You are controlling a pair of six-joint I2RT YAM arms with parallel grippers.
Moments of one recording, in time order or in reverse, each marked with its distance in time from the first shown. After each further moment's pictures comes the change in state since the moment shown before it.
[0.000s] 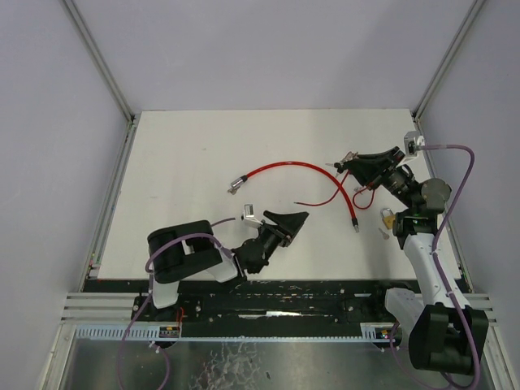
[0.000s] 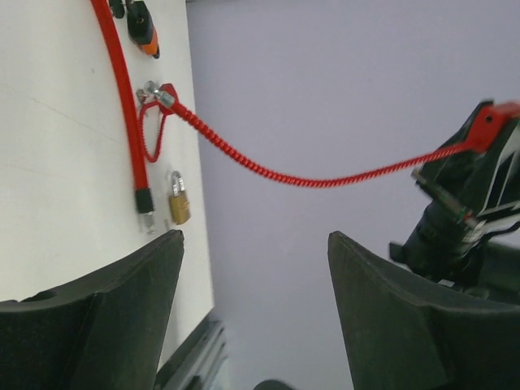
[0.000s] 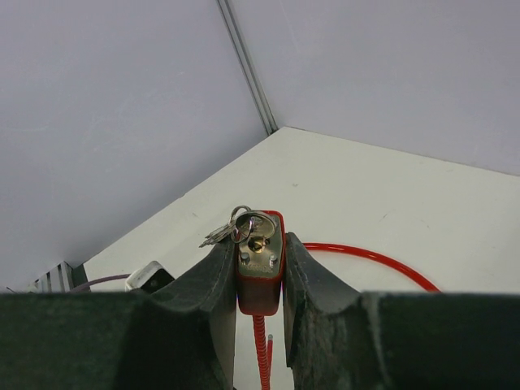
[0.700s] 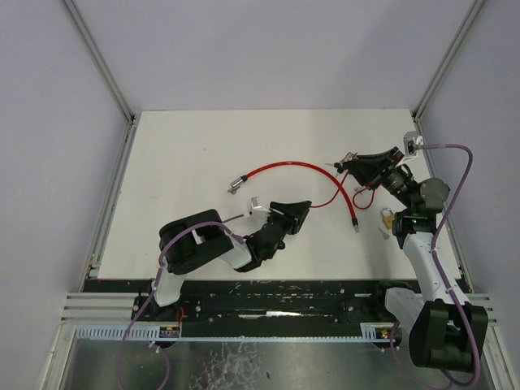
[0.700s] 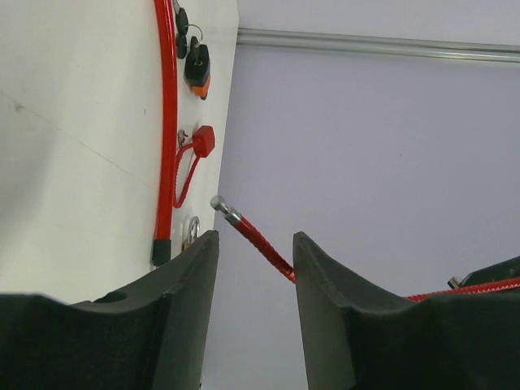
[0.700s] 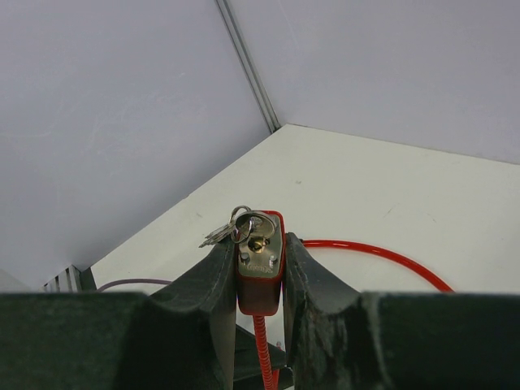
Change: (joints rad) left arm 0.090 0.106 0.226 -0.299 -0.029 -0.273; right arm 0.000 0.019 -0.012 0.020 0.007 0.030
